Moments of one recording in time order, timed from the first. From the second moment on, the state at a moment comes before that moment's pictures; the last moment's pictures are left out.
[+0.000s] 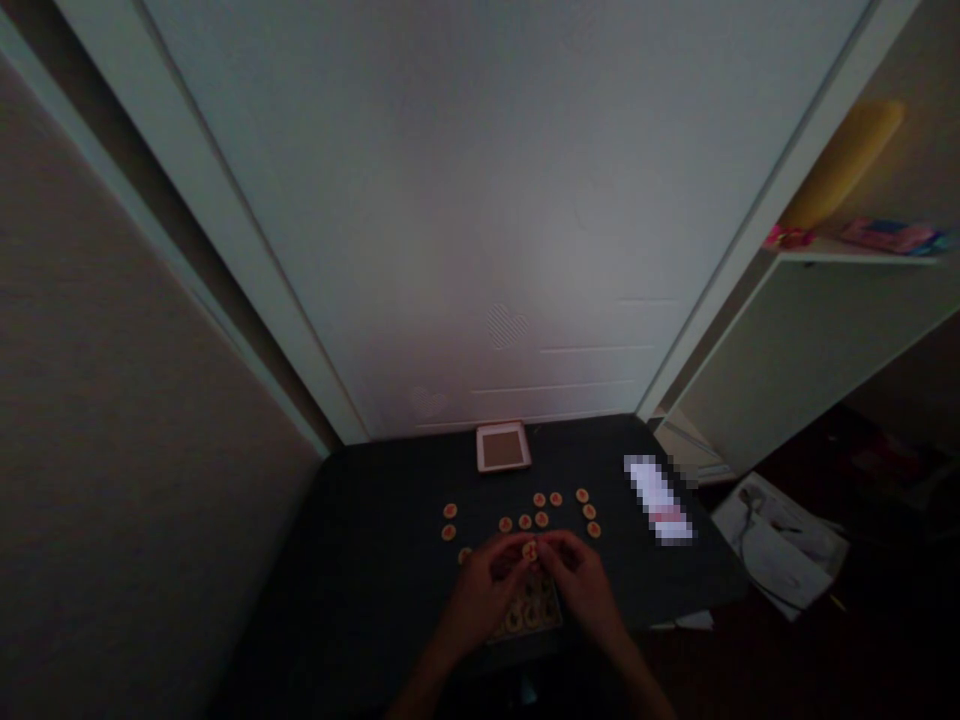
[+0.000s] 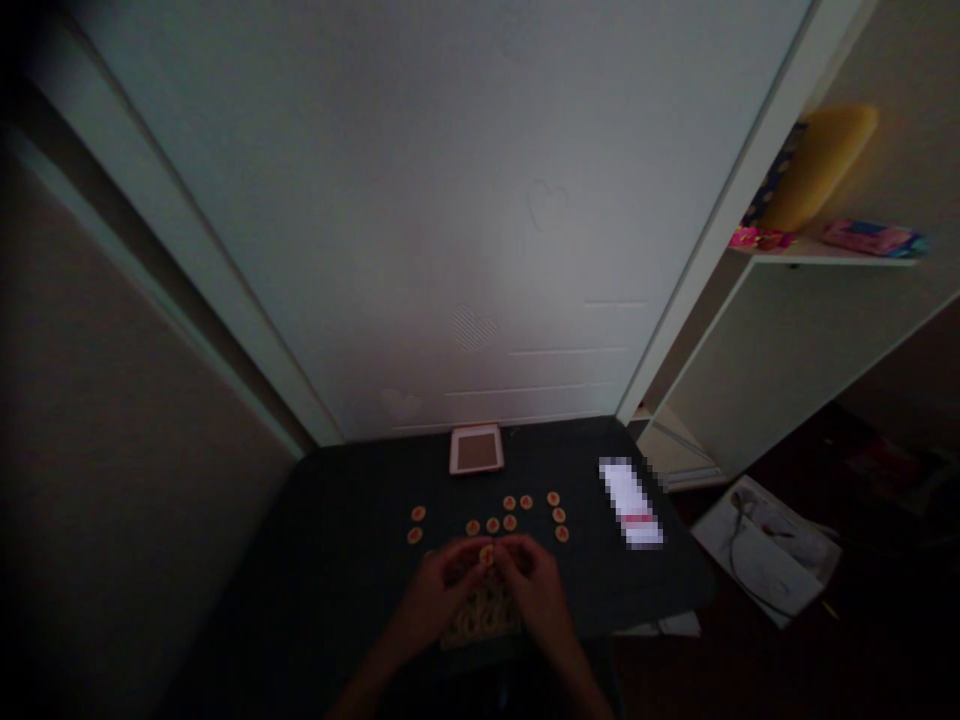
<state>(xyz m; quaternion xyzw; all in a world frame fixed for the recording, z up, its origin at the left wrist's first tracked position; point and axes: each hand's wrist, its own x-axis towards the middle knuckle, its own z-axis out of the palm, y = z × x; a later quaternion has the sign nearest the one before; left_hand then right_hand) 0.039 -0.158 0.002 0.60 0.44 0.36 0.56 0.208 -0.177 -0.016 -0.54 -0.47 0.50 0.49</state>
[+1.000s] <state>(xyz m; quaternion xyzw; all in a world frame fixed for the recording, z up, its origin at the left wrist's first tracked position) 0.030 -0.171 0.007 0.59 0.46 0.34 0.57 0.197 -0.195 -0.023 -0.54 -0.46 0.50 0.50</state>
